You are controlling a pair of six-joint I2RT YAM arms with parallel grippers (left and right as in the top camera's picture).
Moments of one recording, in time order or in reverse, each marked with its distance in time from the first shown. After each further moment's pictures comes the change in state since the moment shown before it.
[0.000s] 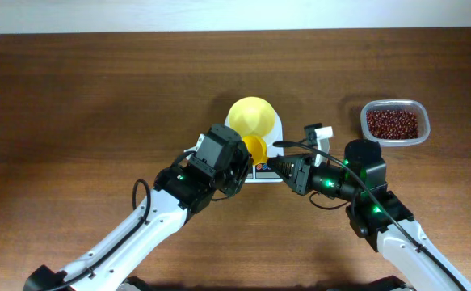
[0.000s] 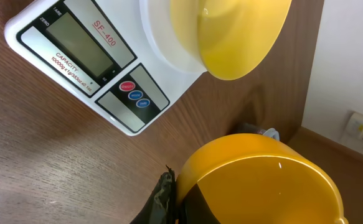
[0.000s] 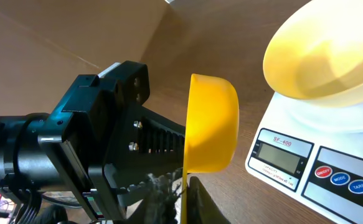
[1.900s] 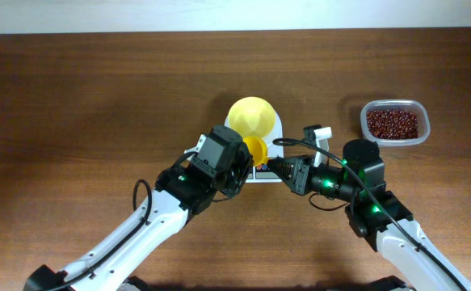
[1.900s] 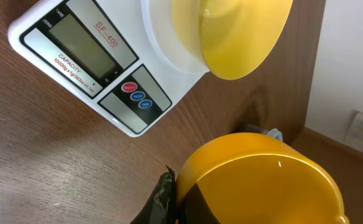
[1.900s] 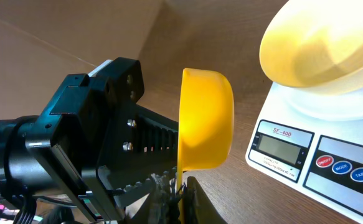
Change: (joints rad) left arm -0.010 0.000 0.000 -0.008 -0.018 0.008; right arm 0.002 0.006 0.000 -0.023 0.003 0.023
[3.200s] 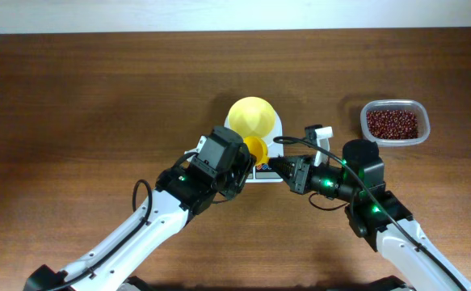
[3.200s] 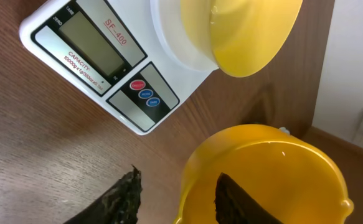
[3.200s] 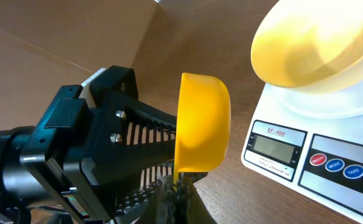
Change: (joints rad) left arm -0.002 0.000 0.000 -0.019 0.004 0.008; right arm 0.002 0.000 0.000 -0.006 0.027 0.018
